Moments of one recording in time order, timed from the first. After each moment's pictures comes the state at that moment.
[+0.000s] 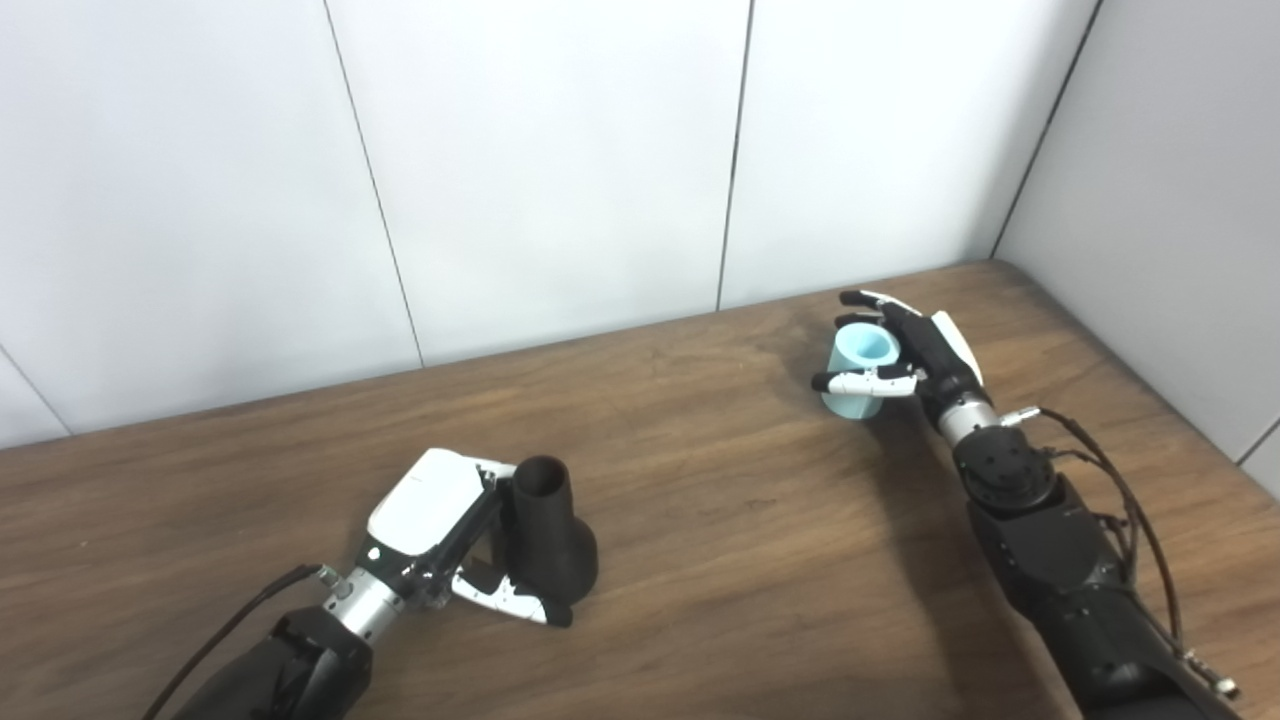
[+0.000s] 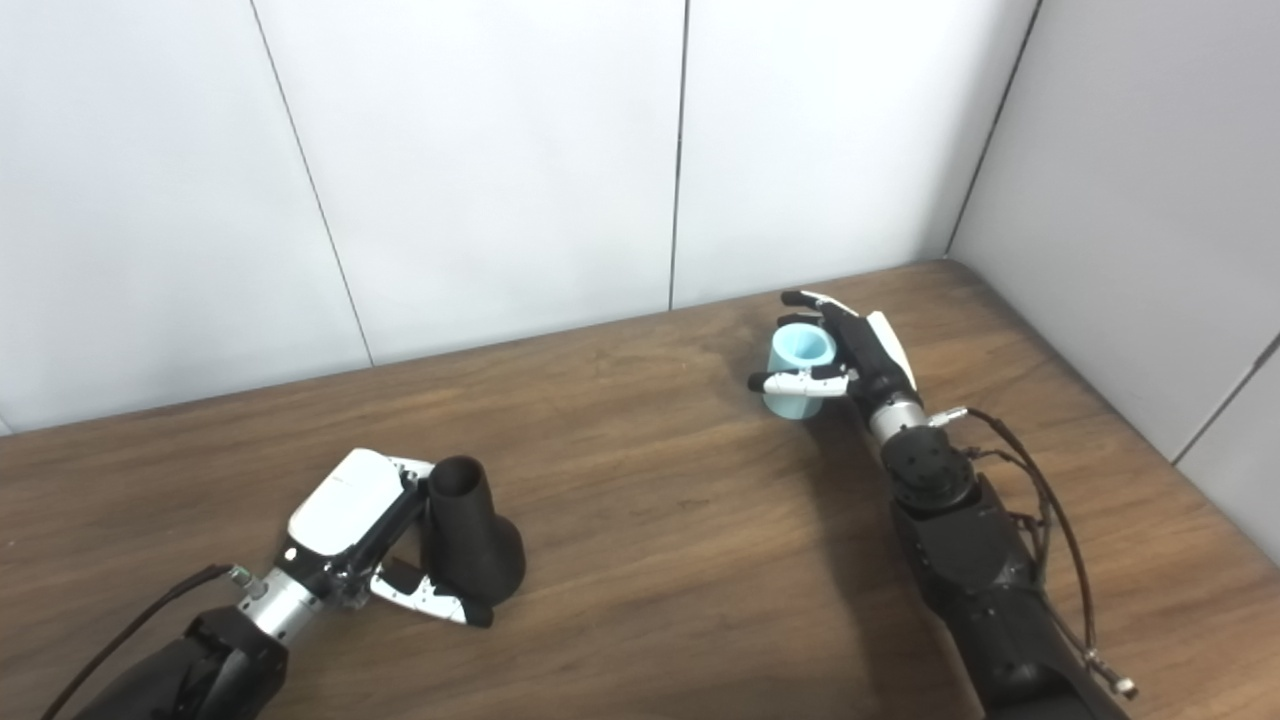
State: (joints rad) left arm -0.63 0.33 -0.83 0.64 0.70 -0.48 0.43; right arm -0.43 -0.44 -0.14 0.51 -0.06 -0.03 -0.02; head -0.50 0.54
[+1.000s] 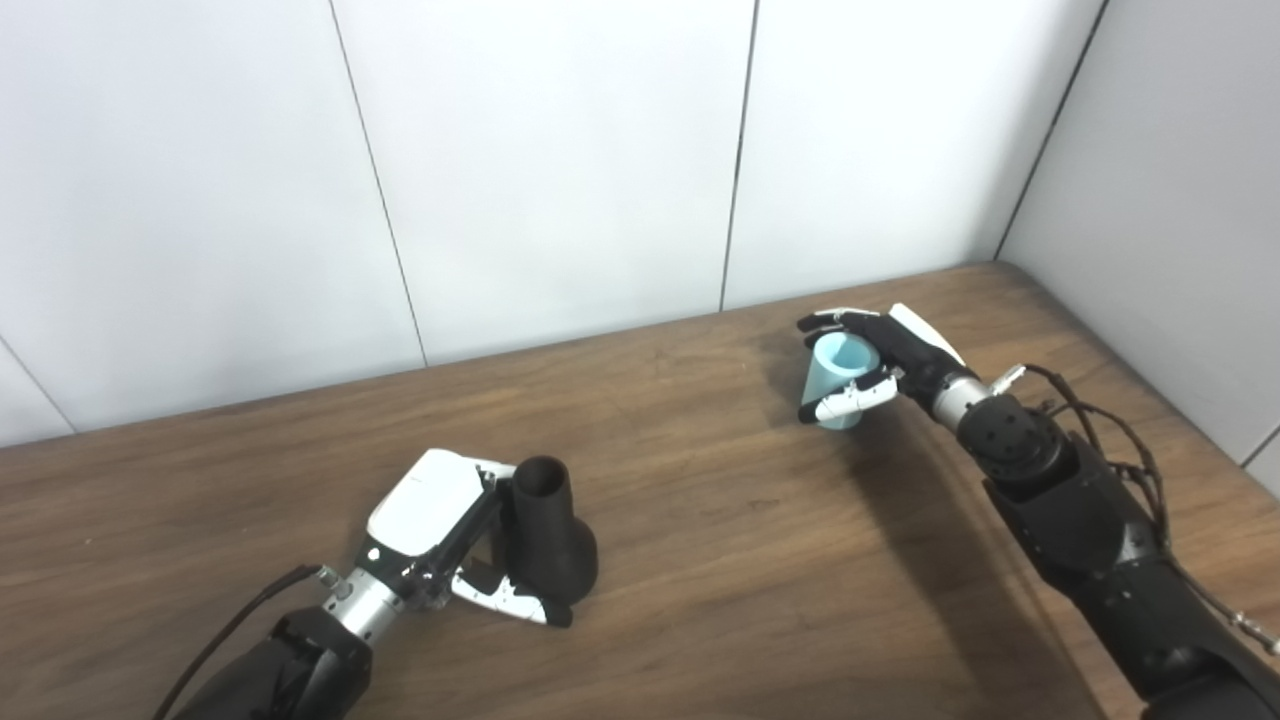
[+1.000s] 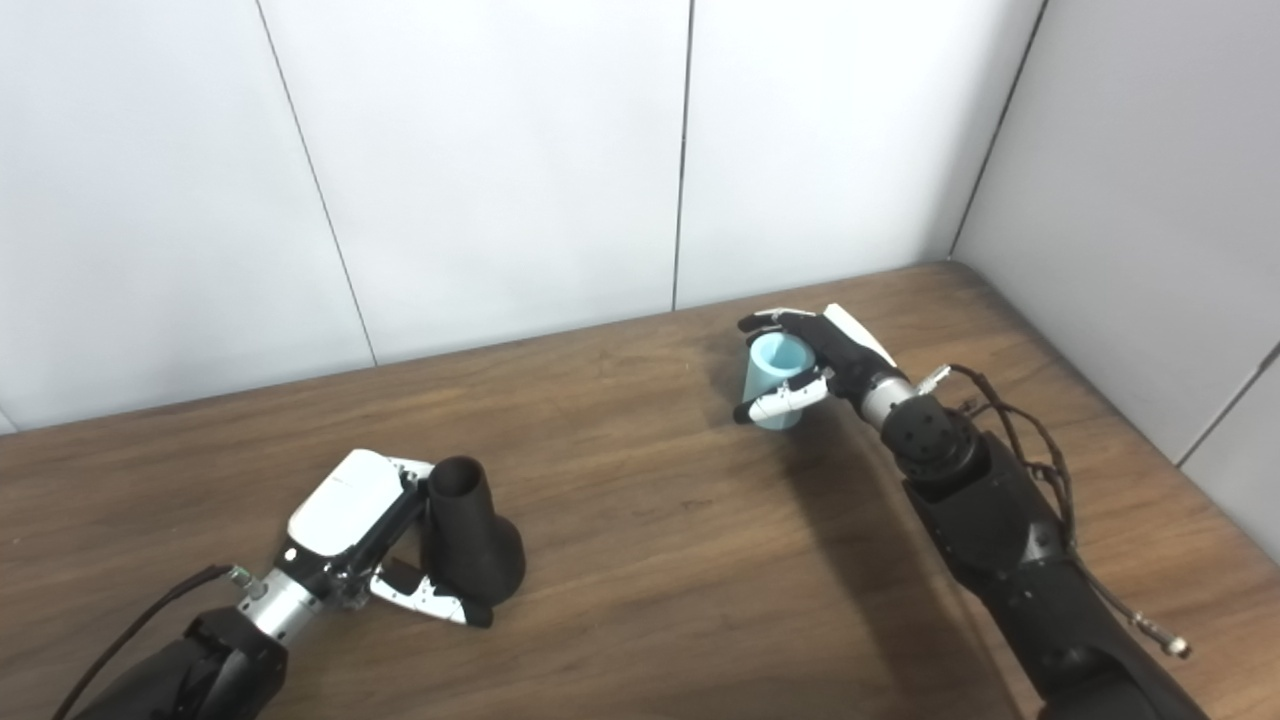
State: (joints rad) left arm -0.63 0.33 -0.82 0.63 0.71 -0.48 0.42; right arm -0.42 -0.57 0.03 0.35 -0.17 0.19 0.16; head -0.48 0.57
